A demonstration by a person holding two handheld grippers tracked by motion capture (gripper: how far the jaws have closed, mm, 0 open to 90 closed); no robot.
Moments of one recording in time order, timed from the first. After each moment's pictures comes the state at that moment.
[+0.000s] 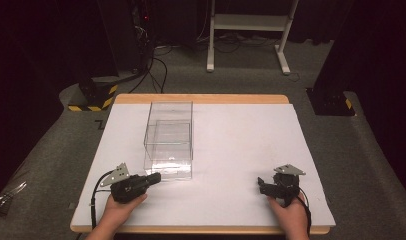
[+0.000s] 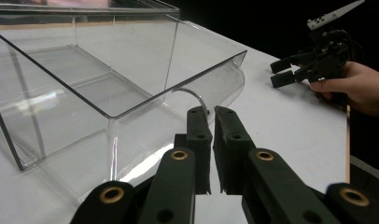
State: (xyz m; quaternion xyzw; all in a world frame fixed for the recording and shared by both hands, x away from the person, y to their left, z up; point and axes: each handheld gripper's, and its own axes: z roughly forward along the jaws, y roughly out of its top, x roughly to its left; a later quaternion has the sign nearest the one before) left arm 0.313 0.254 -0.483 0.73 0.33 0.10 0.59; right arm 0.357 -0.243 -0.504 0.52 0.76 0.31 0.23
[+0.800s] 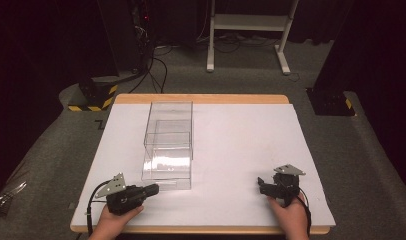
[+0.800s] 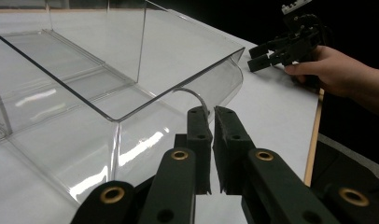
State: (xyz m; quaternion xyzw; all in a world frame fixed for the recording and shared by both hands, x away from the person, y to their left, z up) left arm 0.286 0.258 -0.484 0.74 0.31 0.08 0.58; right arm 0.357 -0.242 -0.504 0.52 0.76 0.31 0.23
